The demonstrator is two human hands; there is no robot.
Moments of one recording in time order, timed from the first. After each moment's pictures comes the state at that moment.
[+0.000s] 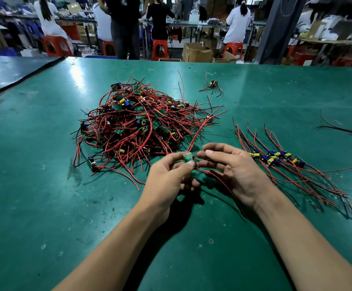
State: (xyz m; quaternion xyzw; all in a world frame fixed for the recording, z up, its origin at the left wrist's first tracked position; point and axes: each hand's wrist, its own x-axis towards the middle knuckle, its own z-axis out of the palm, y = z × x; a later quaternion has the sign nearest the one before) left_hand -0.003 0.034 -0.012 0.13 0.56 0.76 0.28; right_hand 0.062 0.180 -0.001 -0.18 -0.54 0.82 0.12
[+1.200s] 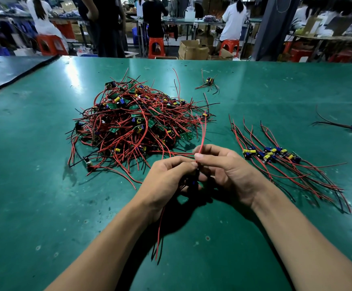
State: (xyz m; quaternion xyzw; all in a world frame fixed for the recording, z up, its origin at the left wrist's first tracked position) left_hand -0.004 0.030 -0.006 0.21 0.58 0.71 0.34; right_hand 0.063 0.179 -0.005 -0.12 -0.56 0.82 0.03
